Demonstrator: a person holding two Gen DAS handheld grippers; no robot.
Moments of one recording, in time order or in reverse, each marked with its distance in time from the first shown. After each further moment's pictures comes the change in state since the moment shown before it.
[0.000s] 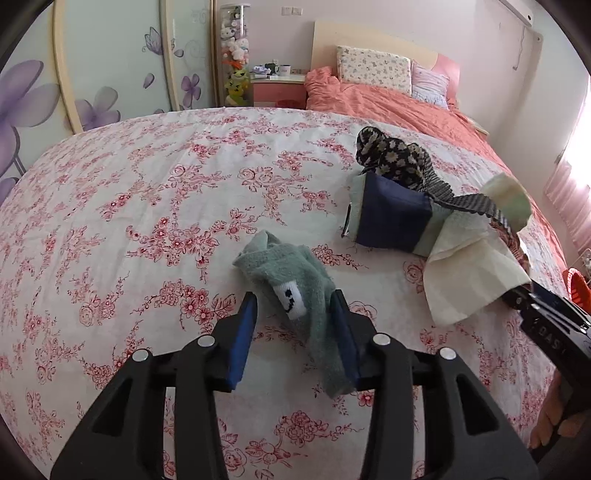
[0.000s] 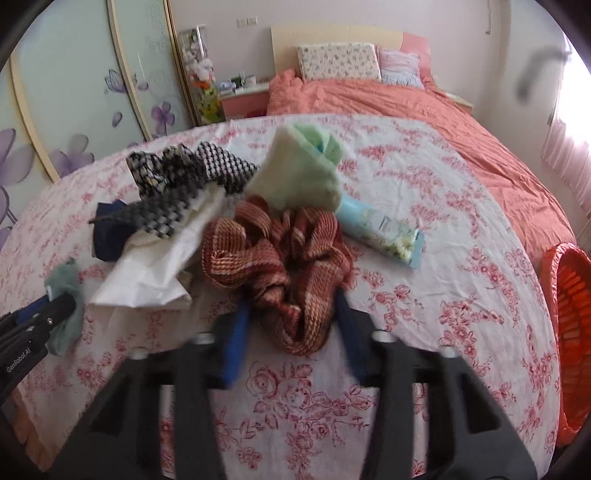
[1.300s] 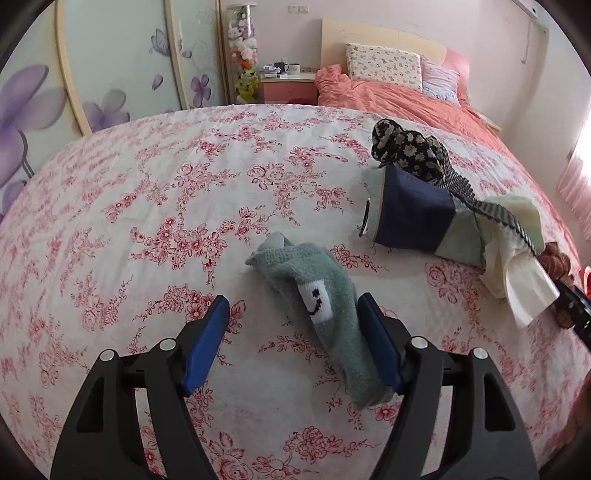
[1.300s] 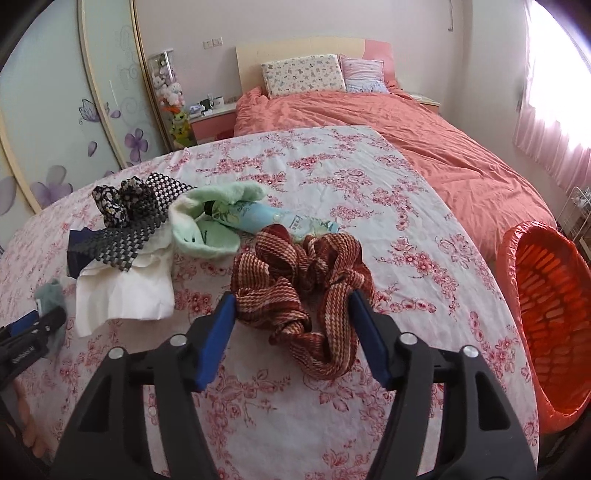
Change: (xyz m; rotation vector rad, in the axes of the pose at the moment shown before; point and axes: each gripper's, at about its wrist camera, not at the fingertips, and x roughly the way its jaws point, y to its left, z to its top) left arm 0.012 0.001 0.002 0.008 0.001 0.056; right arm -0.019 -0.045 -0.008 0.087 -0.063 -0.072
